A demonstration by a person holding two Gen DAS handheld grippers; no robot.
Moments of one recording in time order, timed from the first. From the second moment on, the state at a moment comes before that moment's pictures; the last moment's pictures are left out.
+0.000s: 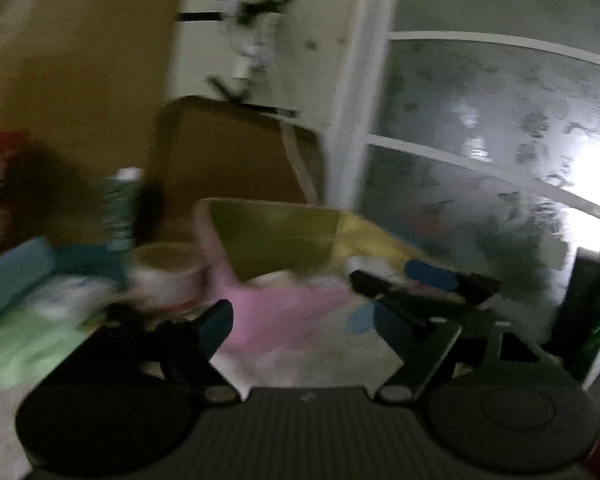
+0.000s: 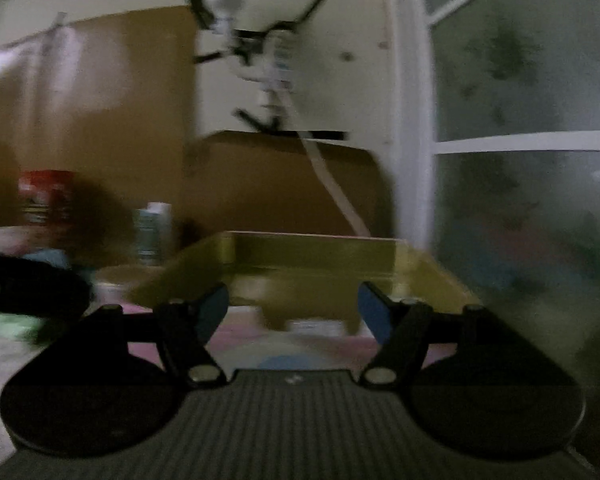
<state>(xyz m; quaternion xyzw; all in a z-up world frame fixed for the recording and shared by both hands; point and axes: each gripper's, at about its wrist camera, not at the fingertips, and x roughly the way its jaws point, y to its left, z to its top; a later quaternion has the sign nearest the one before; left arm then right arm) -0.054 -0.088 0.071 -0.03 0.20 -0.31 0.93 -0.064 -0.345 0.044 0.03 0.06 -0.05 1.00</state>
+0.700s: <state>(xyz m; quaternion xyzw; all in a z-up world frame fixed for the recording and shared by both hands) -0.025 0.055 0.019 -0.10 0.25 -0.14 0.95 0.034 -0.204 0.037 0.04 0.24 0.15 0.96</state>
